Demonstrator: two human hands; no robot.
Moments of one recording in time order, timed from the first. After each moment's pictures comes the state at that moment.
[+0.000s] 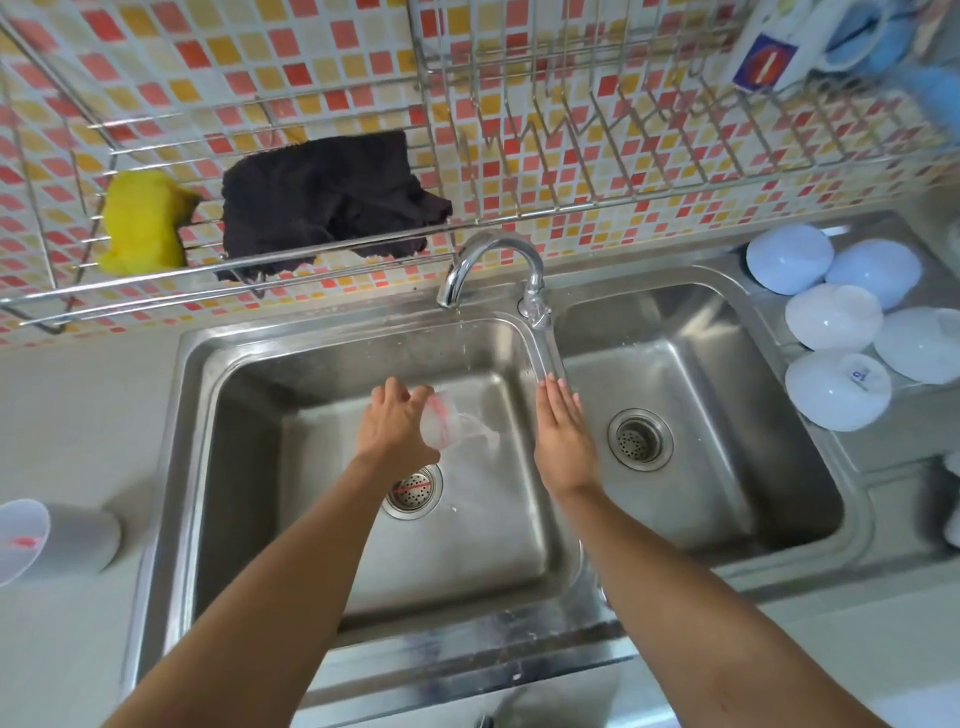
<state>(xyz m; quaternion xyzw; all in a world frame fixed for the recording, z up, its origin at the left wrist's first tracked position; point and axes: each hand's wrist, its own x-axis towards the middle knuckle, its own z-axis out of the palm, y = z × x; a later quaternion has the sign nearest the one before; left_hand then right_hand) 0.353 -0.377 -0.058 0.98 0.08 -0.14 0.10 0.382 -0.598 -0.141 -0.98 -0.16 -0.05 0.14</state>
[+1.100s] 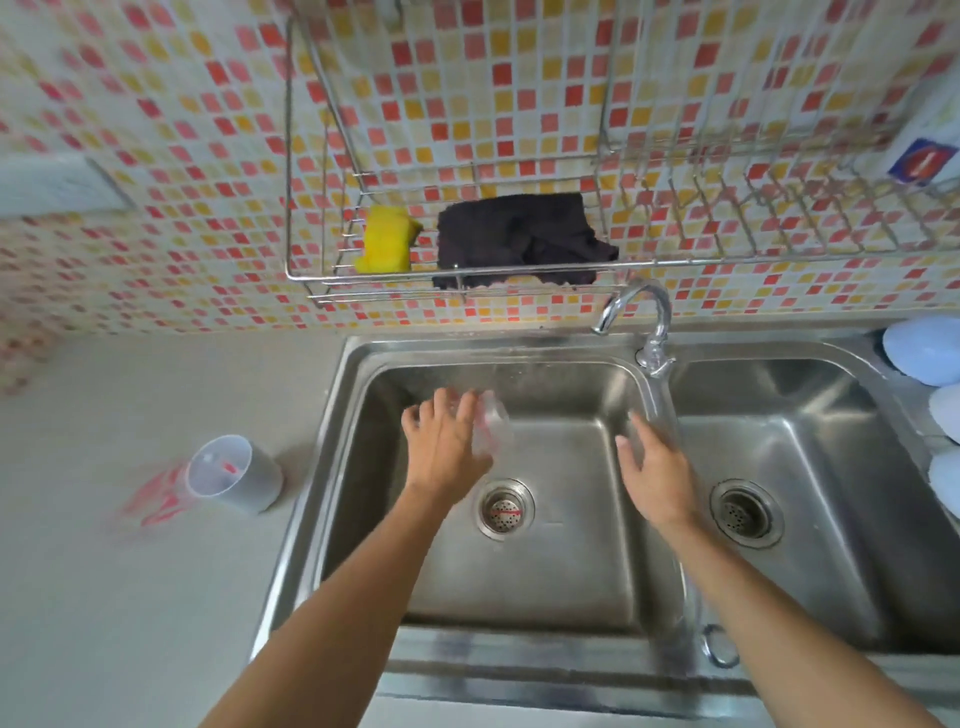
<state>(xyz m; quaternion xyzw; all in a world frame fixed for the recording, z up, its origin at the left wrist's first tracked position) 0.278 -0.331 -0.008 0.98 0.17 0.03 0.05 0.362 -0.572 -0.068 -0.94 -0.13 -0.06 0.31</state>
